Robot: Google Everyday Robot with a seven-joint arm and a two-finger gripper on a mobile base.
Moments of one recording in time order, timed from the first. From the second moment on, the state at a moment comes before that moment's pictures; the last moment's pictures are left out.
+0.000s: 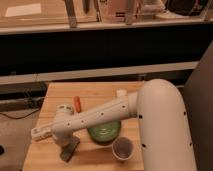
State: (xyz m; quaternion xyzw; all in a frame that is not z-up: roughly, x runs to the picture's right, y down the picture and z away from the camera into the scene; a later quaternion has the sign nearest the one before) arm -0.225 0.287 0.778 -0.15 -0.34 -0.65 0.66
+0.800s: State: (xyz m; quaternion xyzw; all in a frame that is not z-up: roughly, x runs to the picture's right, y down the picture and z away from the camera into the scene) arm -0.201 0.304 0.774 -0.17 -0.33 -0.63 0.68
